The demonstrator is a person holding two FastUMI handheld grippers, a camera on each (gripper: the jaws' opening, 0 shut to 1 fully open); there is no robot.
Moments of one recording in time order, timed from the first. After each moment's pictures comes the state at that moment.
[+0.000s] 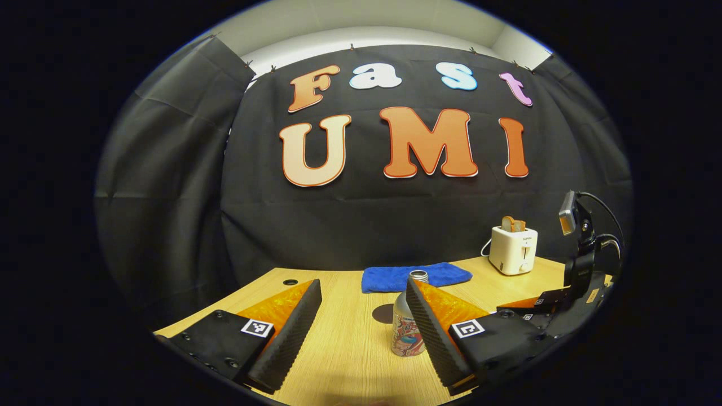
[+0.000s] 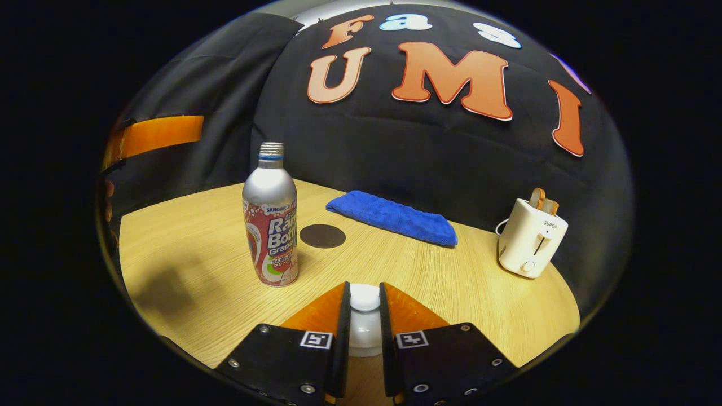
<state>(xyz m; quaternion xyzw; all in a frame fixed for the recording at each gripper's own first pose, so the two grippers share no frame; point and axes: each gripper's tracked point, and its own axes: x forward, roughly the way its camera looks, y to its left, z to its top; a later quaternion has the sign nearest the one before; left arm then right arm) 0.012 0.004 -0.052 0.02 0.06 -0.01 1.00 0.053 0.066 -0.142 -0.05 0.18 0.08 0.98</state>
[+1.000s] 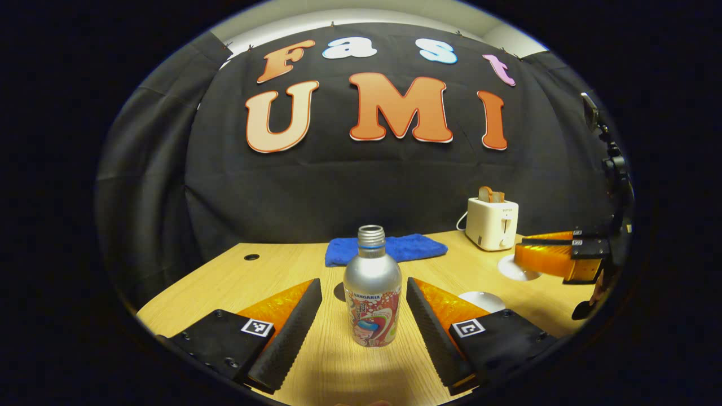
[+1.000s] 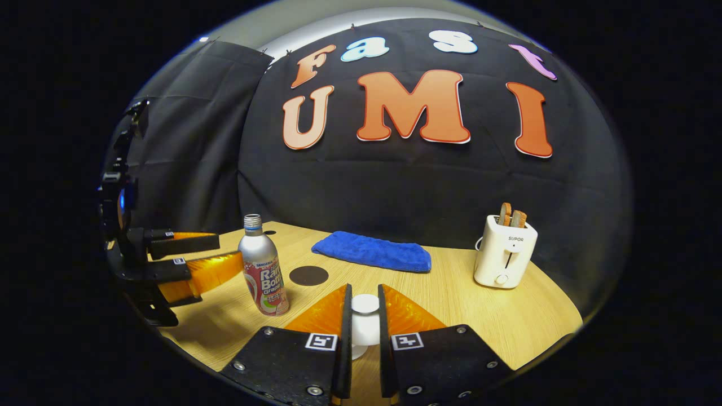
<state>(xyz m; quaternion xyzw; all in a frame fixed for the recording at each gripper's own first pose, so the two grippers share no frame) 0.040 -0.056 -0.132 0.01 0.13 -0.07 0.99 0.037 0.012 -0.074 0.02 0.10 0.05 0.99</state>
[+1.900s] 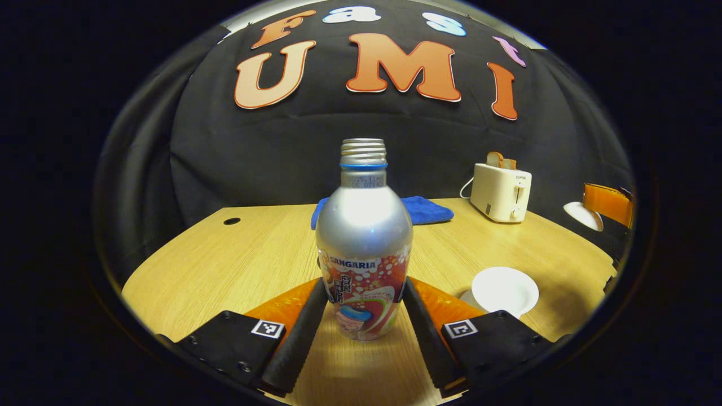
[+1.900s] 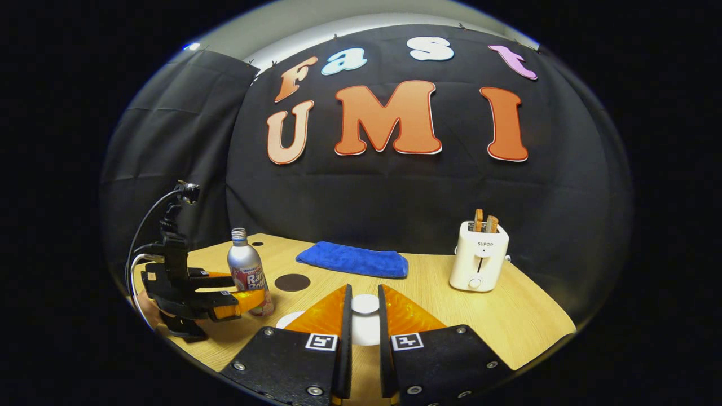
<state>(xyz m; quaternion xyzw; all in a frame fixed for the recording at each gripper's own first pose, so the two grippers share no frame) 0.071 -0.067 -0.202 0.01 0.21 -0.07 0.98 0.016 -0.032 -0.060 0.03 0.07 0.02 1.00</state>
